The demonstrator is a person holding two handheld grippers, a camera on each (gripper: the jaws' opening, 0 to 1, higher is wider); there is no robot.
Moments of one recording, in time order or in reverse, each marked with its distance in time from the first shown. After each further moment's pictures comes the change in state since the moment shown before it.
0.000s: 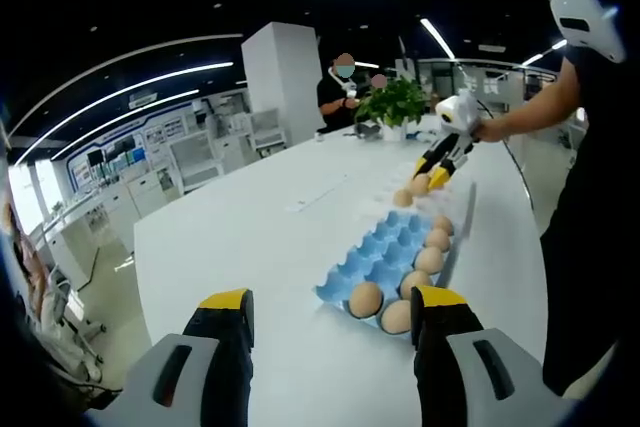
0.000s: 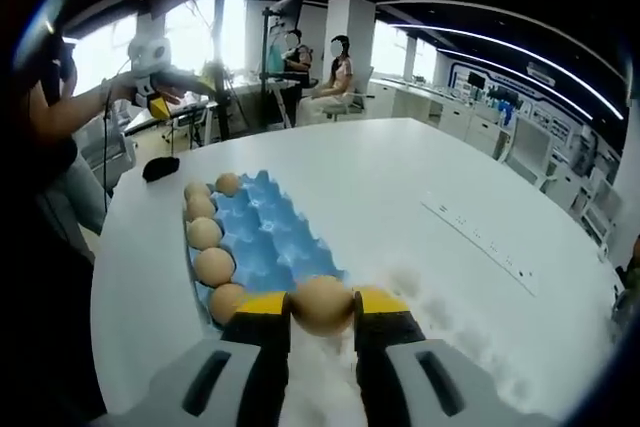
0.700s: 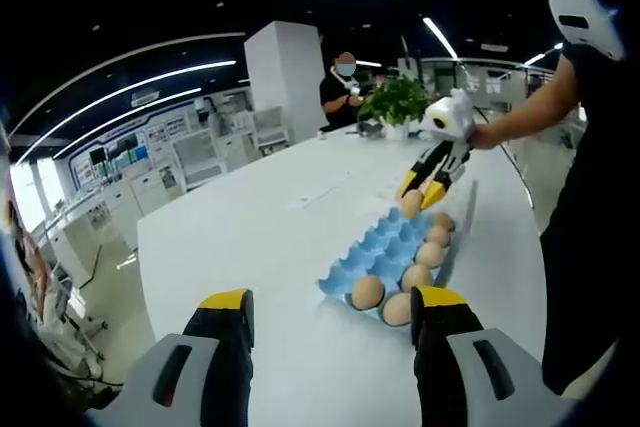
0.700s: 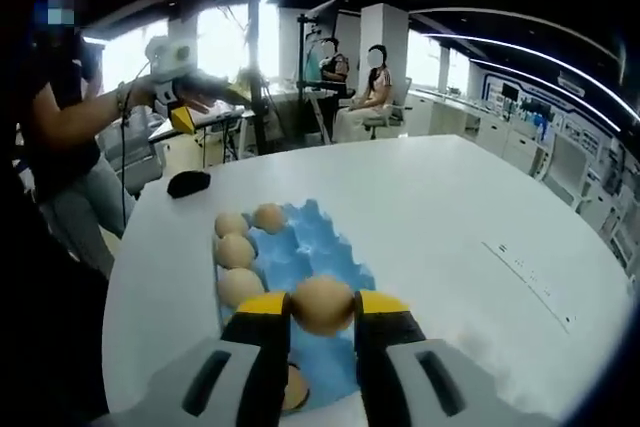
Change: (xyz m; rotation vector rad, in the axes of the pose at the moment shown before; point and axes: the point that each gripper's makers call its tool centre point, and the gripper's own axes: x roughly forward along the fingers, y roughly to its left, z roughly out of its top) left arm -0.008 0.004 -0.006 -0.006 0.006 0.010; right arm 0.058 0.057 0.043 -0.056 -0.045 0.155
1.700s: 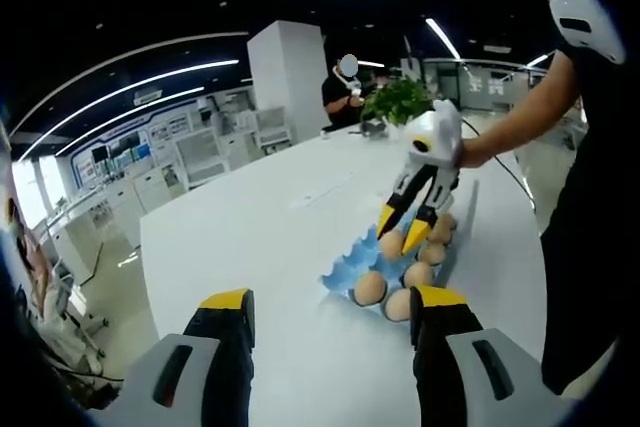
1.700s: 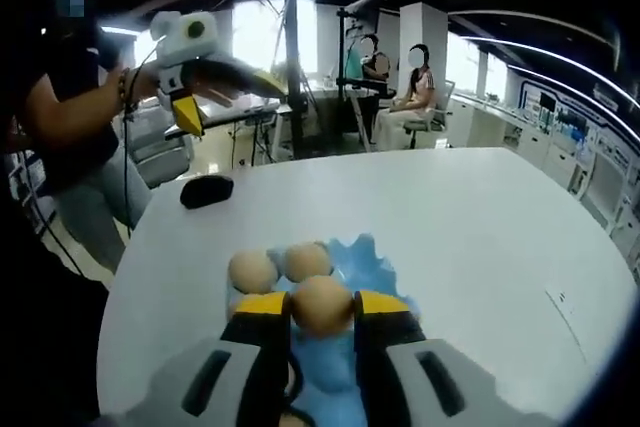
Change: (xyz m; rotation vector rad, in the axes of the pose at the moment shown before) left arm -0.005 0.002 -0.004 -0.008 0.001 0.009; right arm 0.081 0.043 0.029 -0.055 0.013 0.145
